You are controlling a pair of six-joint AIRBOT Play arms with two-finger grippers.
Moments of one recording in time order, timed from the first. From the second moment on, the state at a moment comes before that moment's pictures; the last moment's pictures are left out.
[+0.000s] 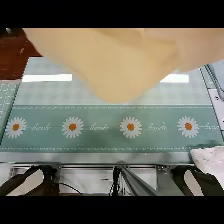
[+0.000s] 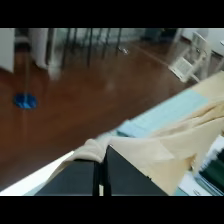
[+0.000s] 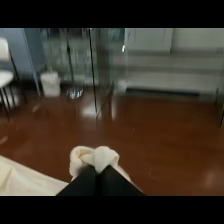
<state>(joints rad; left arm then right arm) 0.30 -1.10 1.98 0.32 -1.28 -1.13 -0.28 -0.72 1.68 -0.87 1.04 1.26</state>
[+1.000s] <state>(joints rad) 0.40 -0.60 1.64 0.89 -1.78 -1.50 -0.28 -0.87 1.90 -1.23 1.73 1.52</state>
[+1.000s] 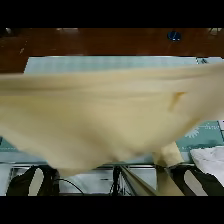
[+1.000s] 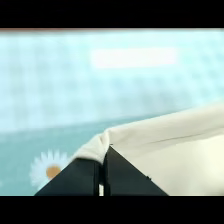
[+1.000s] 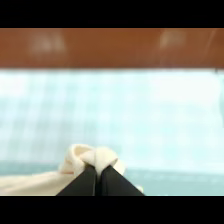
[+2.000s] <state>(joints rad) 0.24 -1.23 0.94 0.89 -0.79 -1.22 0.01 -1.60 1.52 -1.18 0.79 1.39</state>
